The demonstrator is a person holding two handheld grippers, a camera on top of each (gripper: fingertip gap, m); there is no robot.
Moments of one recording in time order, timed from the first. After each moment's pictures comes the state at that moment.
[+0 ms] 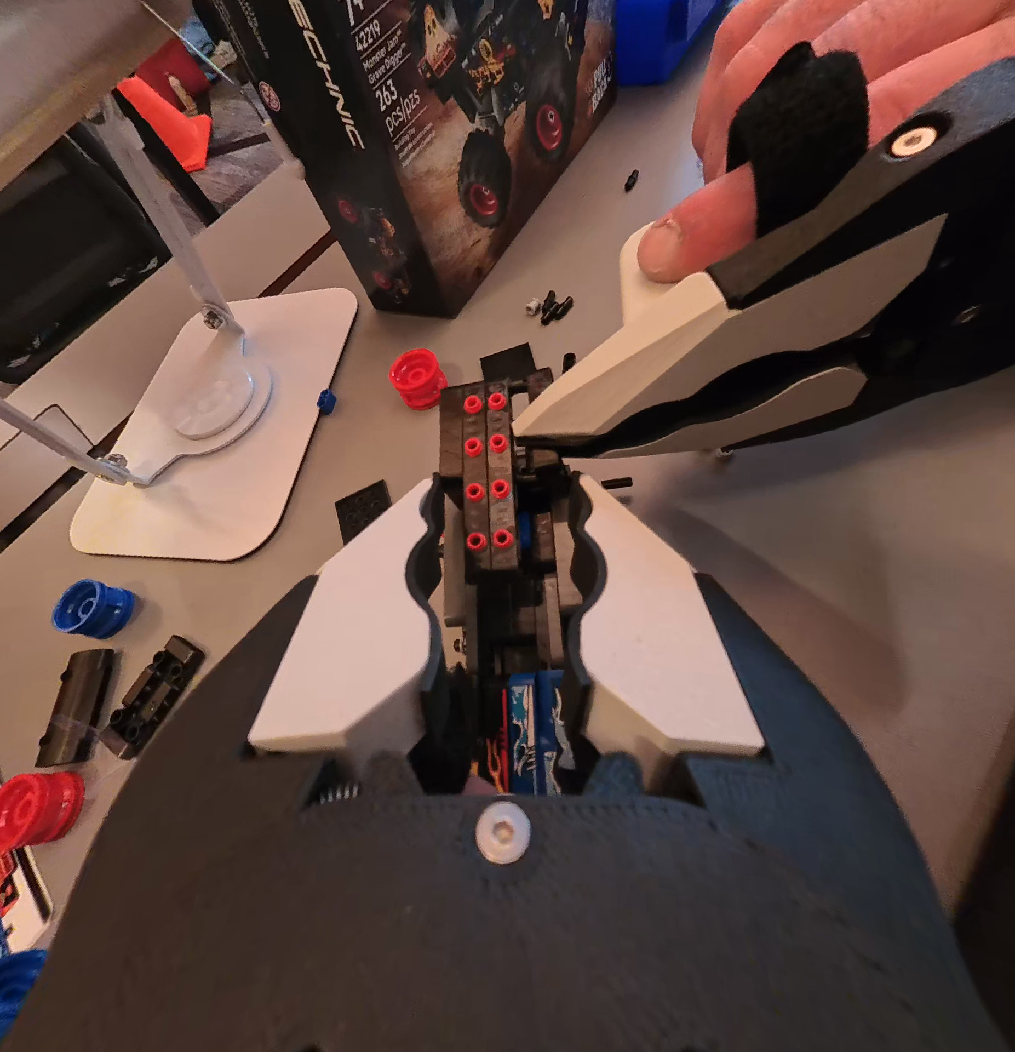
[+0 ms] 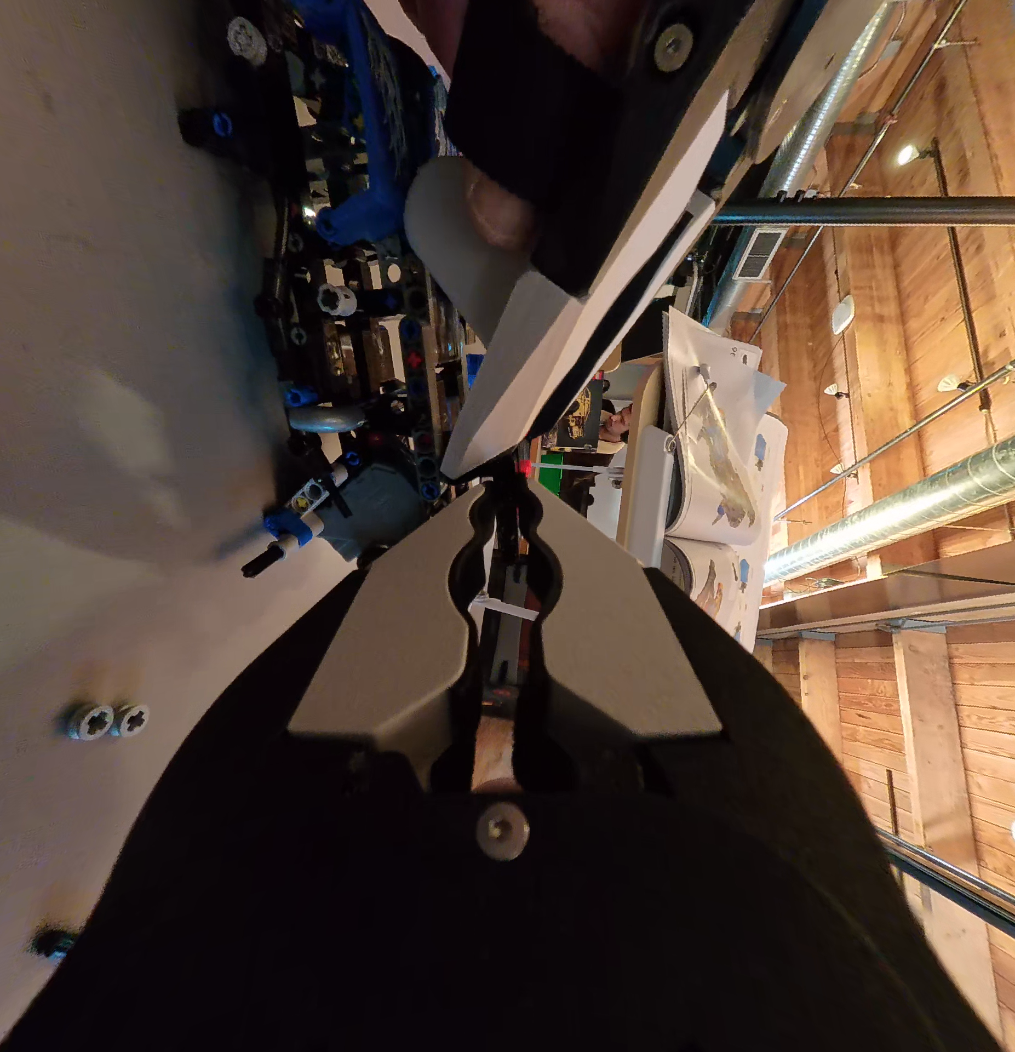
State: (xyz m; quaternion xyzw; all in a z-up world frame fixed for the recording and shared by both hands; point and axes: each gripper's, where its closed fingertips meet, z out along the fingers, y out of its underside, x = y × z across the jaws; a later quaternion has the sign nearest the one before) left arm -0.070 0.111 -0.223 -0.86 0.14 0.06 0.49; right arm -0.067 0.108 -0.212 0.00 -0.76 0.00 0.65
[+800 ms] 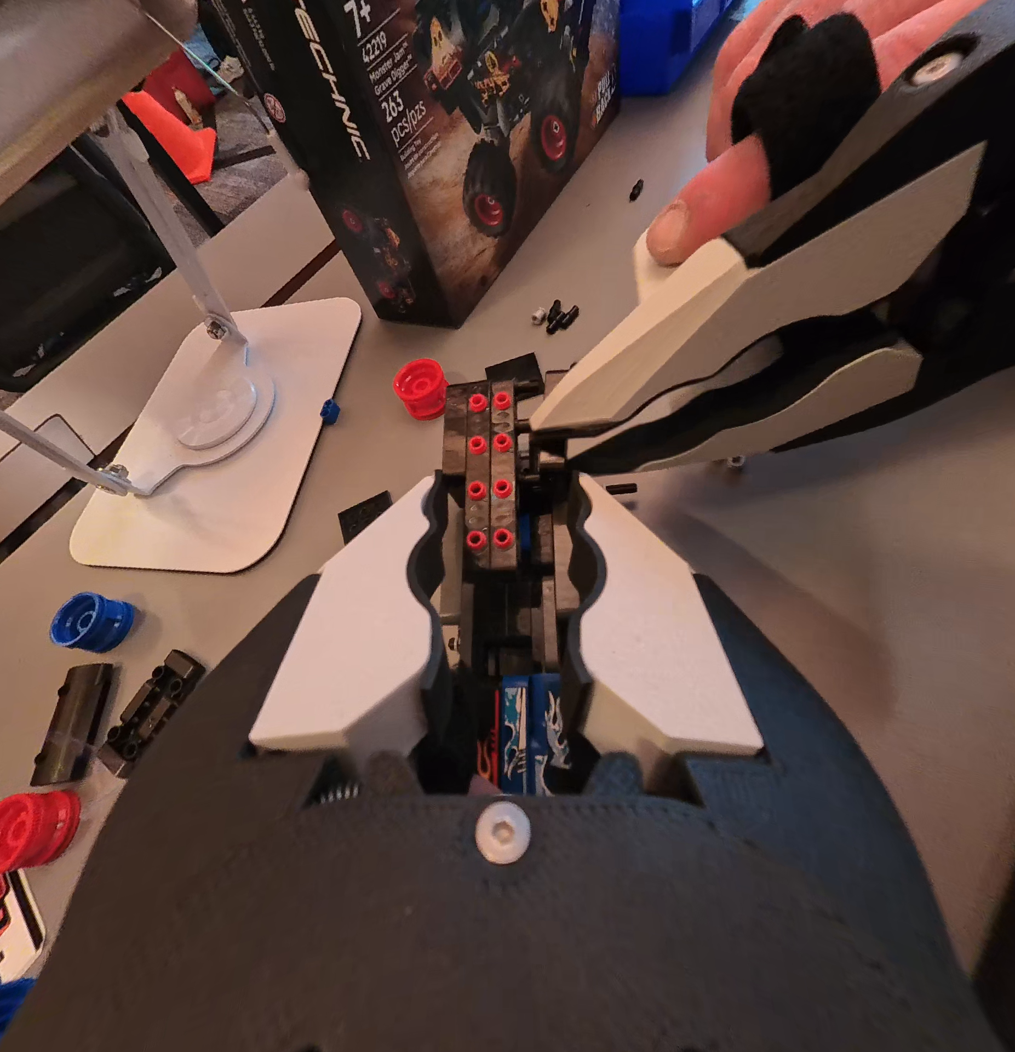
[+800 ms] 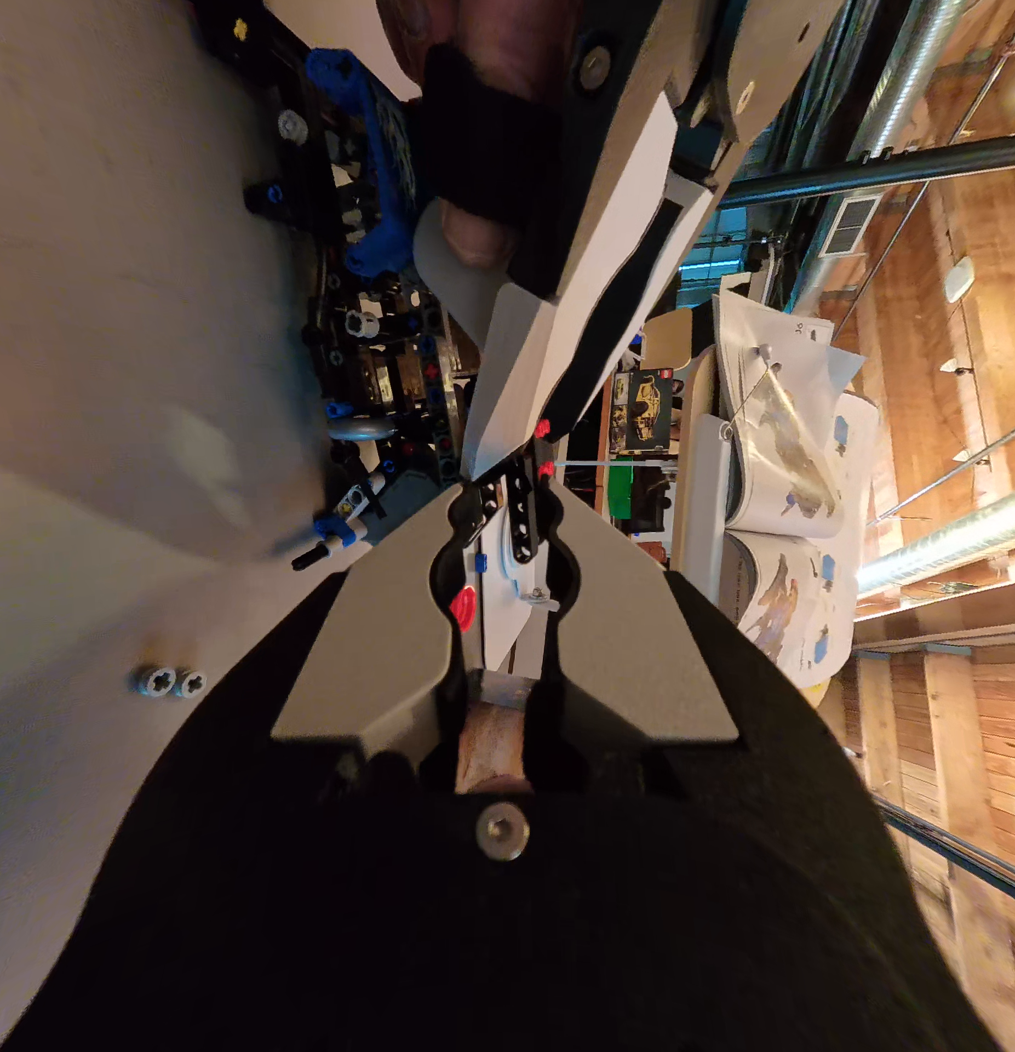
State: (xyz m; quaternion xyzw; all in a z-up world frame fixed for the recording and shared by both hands) left arm -0.072 0.117 -0.223 -0.85 0.15 0.05 0.50; right arm -0.061 0.110 -0.217 -0.04 -0.80 0.04 0.60
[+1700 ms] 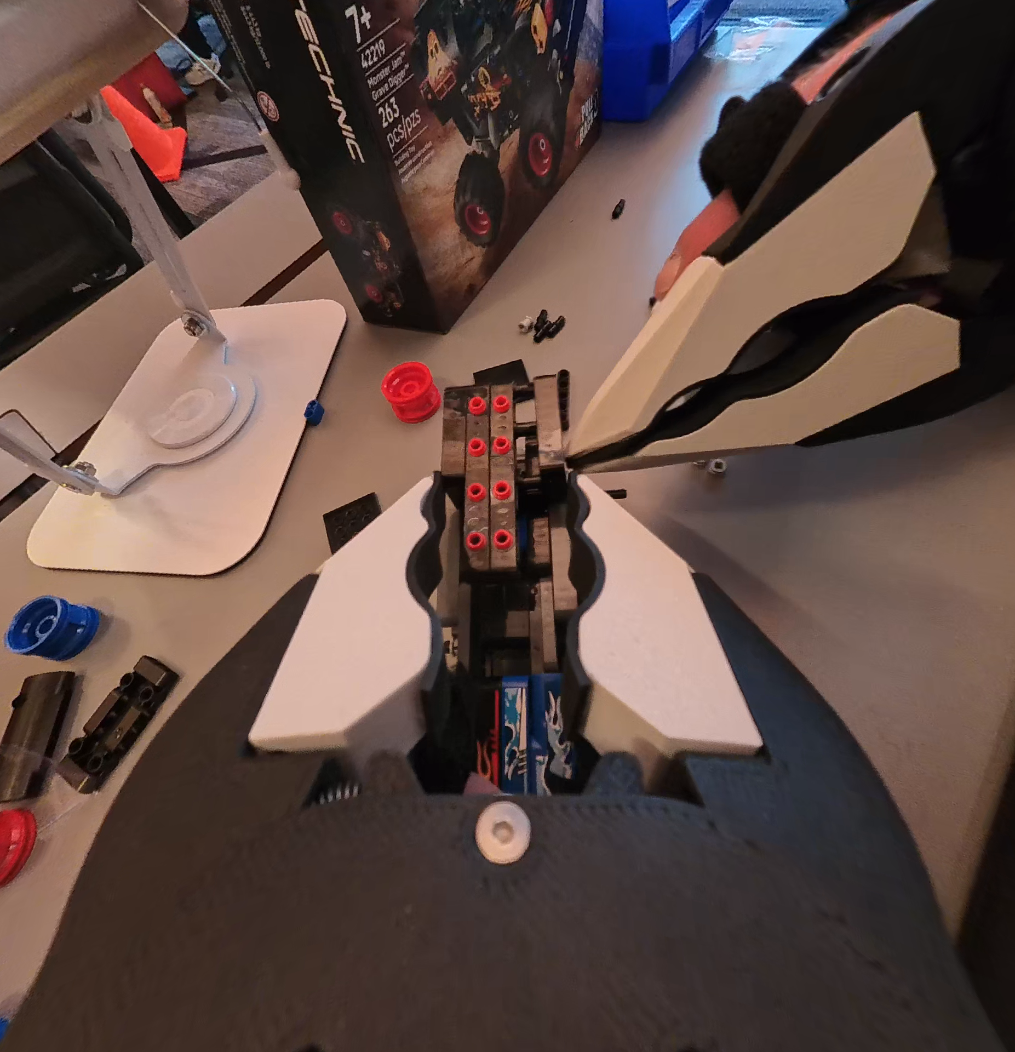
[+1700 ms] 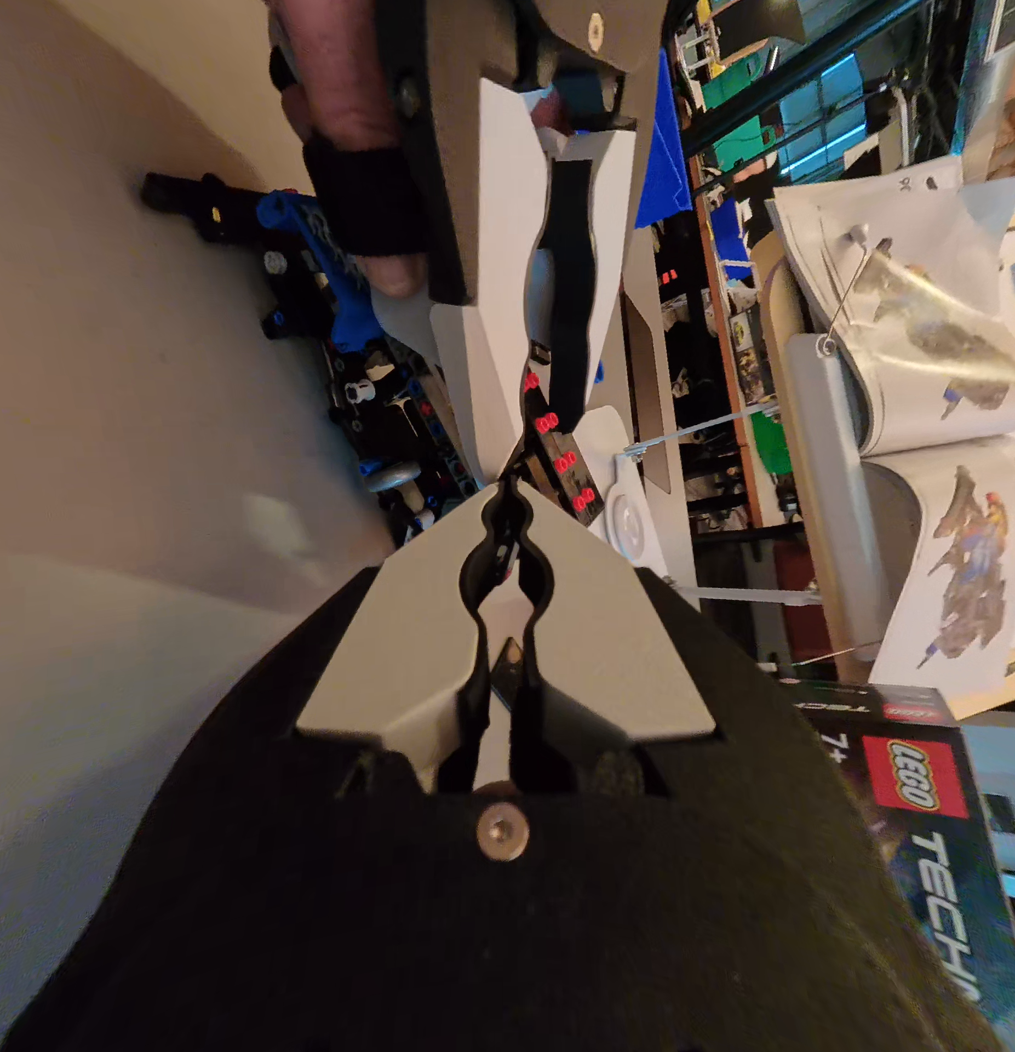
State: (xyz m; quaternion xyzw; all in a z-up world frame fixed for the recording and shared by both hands) left arm -0.072 0.115 -0.222 -0.85 0.14 0.02 0.51; right arm -0.056 0.105 -0.218 -0.18 -0.81 0.17 0.53
